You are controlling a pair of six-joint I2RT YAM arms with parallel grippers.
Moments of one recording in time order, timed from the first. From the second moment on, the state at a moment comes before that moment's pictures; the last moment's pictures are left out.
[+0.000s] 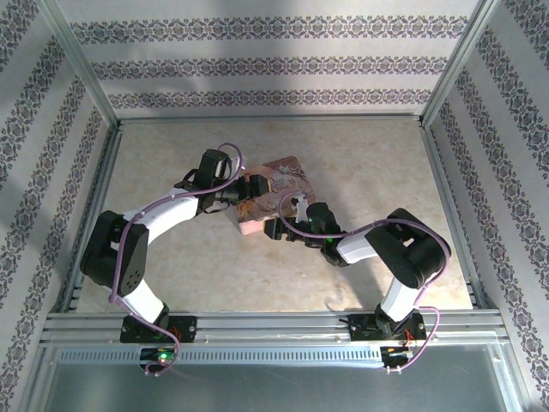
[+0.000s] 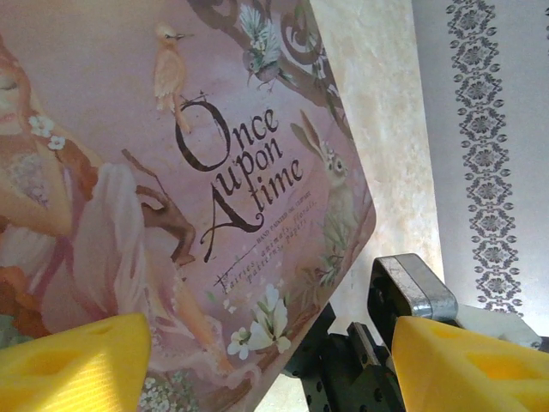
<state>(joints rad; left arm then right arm) -0.39 1.64 1.03 -0.09 0.55 -0.69 0.64 1.73 0.51 0.78 -0.35 0.70</state>
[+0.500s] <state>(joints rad) -0.39 1.66 1.03 -0.09 0.55 -0.69 0.66 1.75 0.51 0.82 -0.40 0.74</state>
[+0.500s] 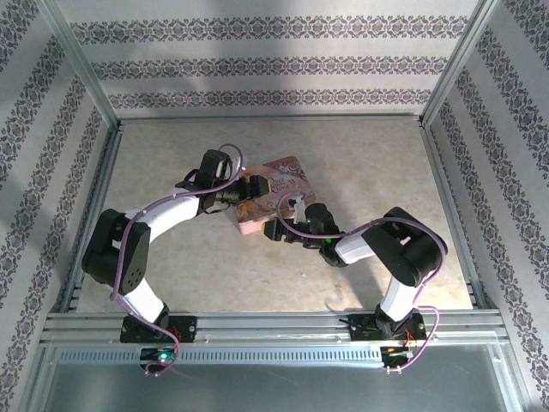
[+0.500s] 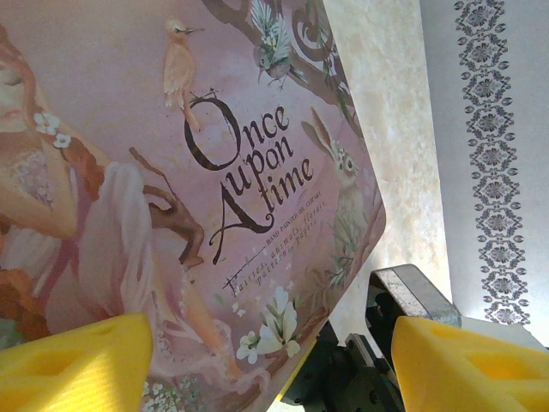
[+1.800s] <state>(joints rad) -0.39 1.66 1.03 -0.09 0.52 -0.68 0.68 1.74 0.46 0.82 -0.30 0.84</state>
